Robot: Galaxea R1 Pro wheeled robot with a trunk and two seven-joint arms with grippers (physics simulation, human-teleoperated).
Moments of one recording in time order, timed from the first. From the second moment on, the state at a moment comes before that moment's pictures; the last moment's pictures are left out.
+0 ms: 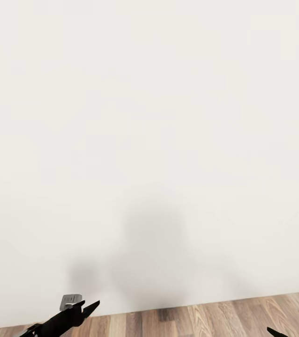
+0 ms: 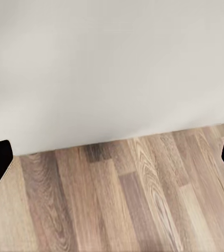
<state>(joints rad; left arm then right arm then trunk) -0.33 0.19 0.18 -0.46 0.20 0.02 -0.87 -0.37 -0.57 -0.10 -0.01 -0.50 -0.03 1.25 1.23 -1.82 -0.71</state>
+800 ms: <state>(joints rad) -0.33 0.19 0.18 -0.46 0.20 0.02 -0.87 -0.37 -0.57 -0.10 -0.01 -0.50 -0.03 1.25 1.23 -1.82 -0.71</state>
